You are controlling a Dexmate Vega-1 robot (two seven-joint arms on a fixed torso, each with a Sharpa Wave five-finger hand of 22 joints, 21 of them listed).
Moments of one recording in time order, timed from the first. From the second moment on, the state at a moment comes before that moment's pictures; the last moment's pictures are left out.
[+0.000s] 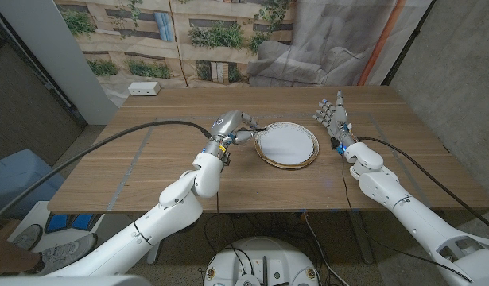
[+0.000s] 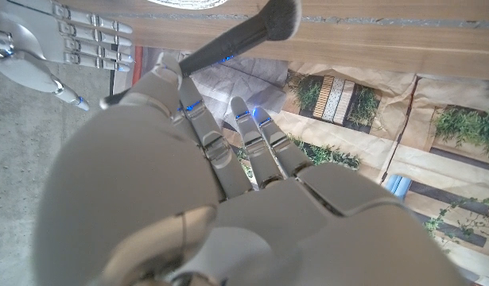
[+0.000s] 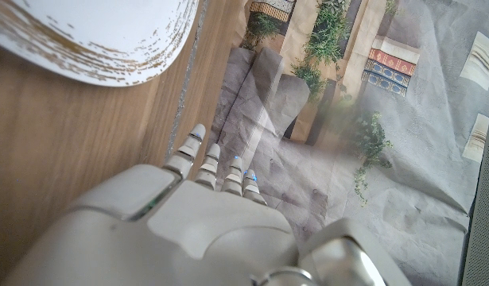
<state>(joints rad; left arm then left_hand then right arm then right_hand) 1.01 0.58 0.62 -2.05 0.56 0.38 0.35 1.14 0.01 0.39 -0.17 0.17 1.19 -0.11 0.21 0.19 1.24 -0.21 0.21 0.20 0.68 -0.07 0.19 0.17 0.43 -0.04 0.21 0.17 -0.84 -0.51 -0.37 -1.30 0.65 0.29 0.03 -0.03 0.06 -0.10 0.18 0.30 -0.07 -0.03 0.22 0.26 0.00 0.01 0.22 0.35 -0.01 0.05 0.25 0.45 0.11 0.14 0.34 0.20</state>
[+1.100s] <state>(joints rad) 0.96 0.44 0.66 -1.99 0.26 0.45 0.43 1.14 0.01 0.36 -0.17 0.17 1.18 -0.12 0.21 0.19 1.25 -0.22 0.20 0.19 0.65 -0.06 0.18 0.17 0.44 -0.04 0.21 0.17 -0.84 -0.51 -0.37 -1.30 0.65 0.29 0.03 -0.03 0.06 -0.10 0.18 0.30 -0.07 -0.03 0.22 0.26 0.00 0.01 0.22 0.35 -0.01 0.05 0.25 0.45 0.11 0.14 0.34 0.20</state>
